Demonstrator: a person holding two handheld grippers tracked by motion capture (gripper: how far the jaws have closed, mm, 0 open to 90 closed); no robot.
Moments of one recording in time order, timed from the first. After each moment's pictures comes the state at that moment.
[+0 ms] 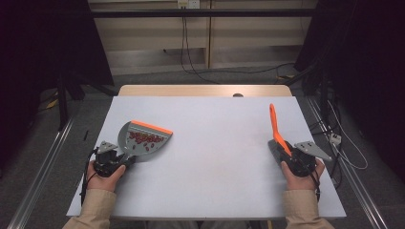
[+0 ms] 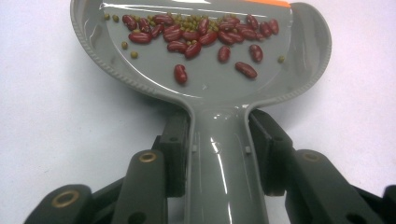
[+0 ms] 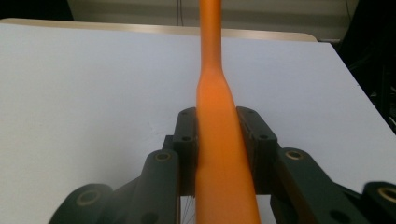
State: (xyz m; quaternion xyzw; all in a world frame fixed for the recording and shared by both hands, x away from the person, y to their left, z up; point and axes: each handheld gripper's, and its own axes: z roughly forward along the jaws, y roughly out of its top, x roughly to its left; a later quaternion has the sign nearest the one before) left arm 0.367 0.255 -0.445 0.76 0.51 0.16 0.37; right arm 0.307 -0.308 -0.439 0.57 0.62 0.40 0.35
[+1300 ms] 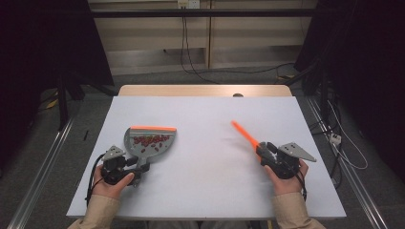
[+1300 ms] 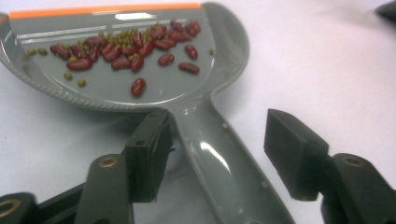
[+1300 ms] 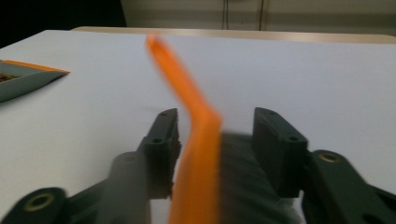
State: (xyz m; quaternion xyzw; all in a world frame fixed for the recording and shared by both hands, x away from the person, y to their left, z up) left arm 0.344 0.230 -0.434 0.77 0.45 0.11 0.44; right arm 0.308 -0.265 -0.441 0.53 0.64 0.46 0.30
